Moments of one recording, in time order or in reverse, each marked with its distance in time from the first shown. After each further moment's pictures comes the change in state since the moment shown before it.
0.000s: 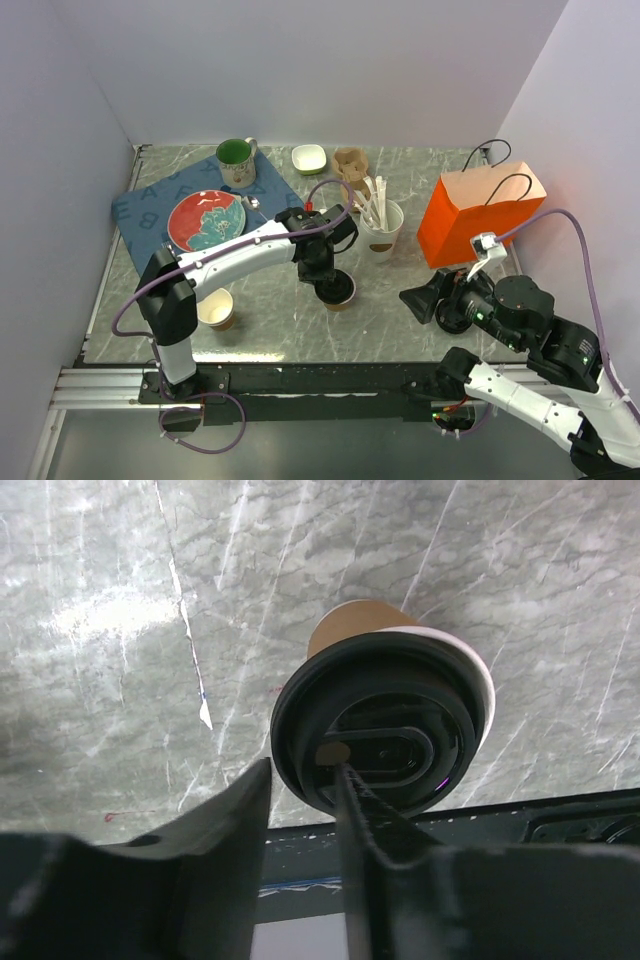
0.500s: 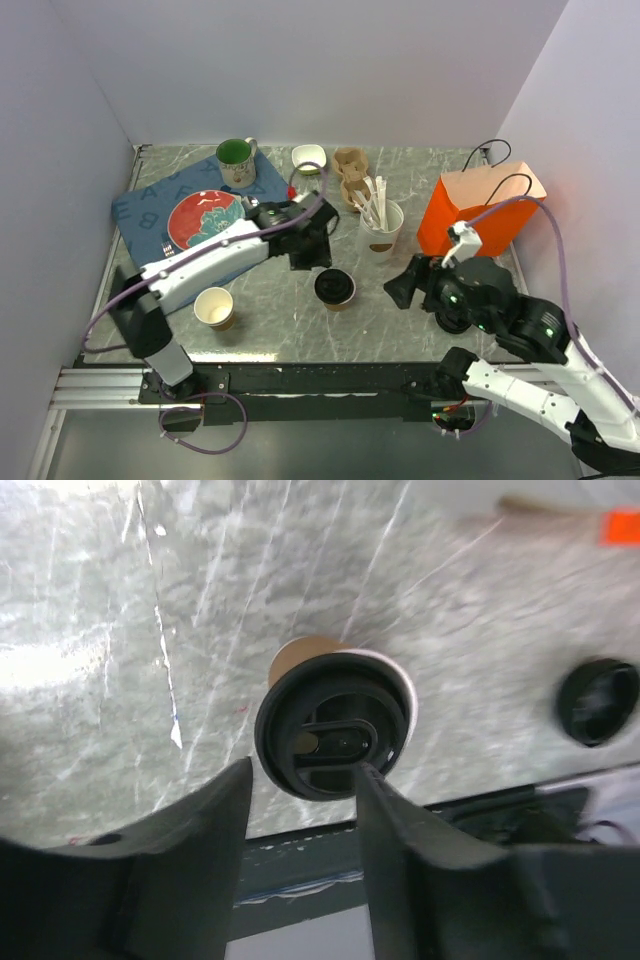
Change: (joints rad) left arm 0.048 -0.128 -0.041 0.094 0.013 -0.029; right arm 0.000 0.146 -0.006 0.012 0.032 0.097
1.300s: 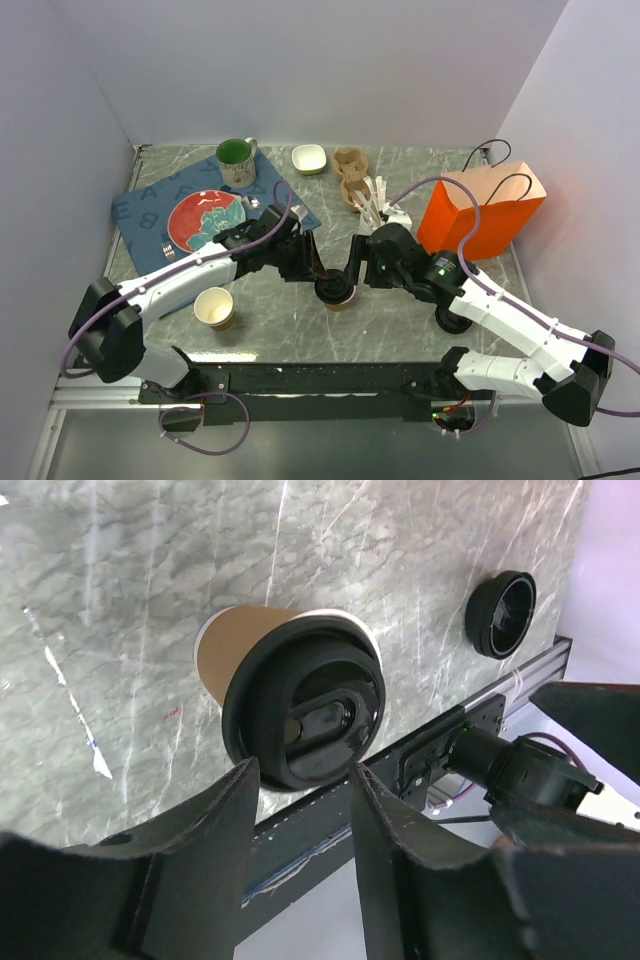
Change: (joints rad) left arm 0.157 -0.242 -0.476 0.496 0.402 0.081; right arm -0.016 0.476 -0.030 0.224 0.016 0.072
